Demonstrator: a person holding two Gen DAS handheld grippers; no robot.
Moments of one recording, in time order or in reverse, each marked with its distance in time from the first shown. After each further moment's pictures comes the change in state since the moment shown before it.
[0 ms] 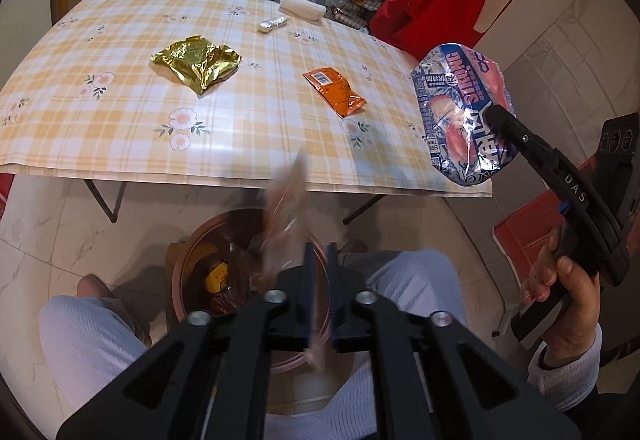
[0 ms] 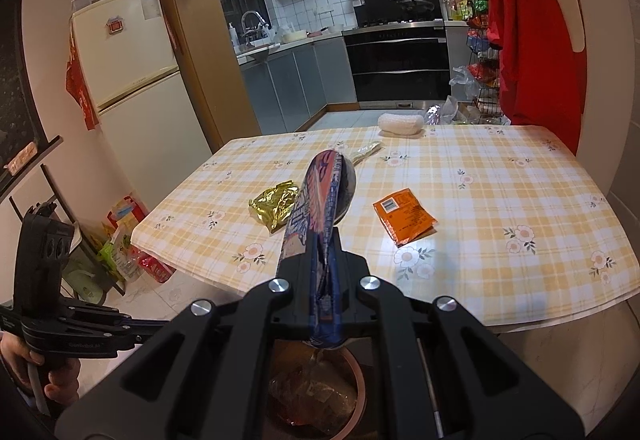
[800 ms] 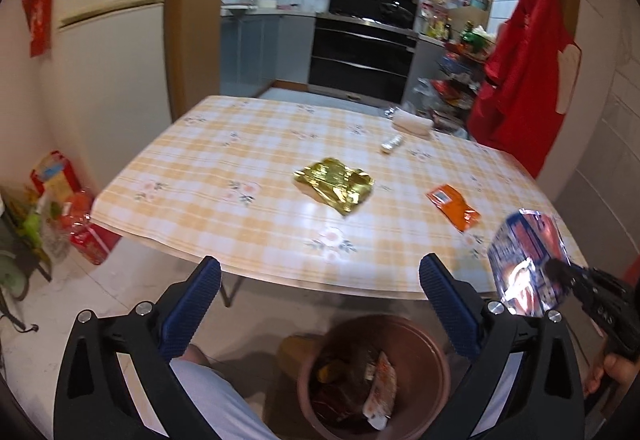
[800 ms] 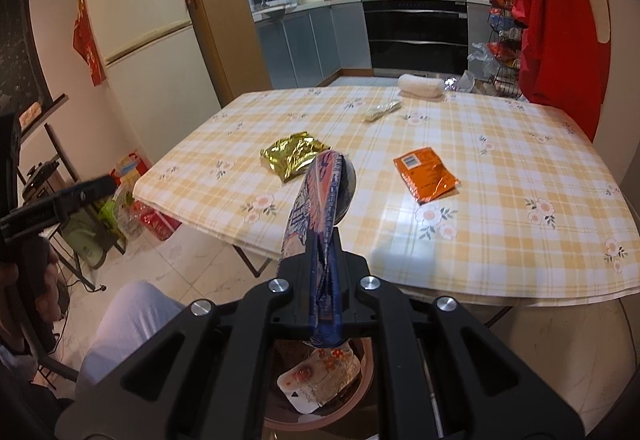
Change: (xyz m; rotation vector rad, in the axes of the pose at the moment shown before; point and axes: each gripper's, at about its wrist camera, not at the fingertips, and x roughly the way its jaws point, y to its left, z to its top) left arm -0.073 0.037 0.015 -0.022 -0.420 0.437; right arm 0.026 0.023 -0.033 -0.067 0.140 0.022
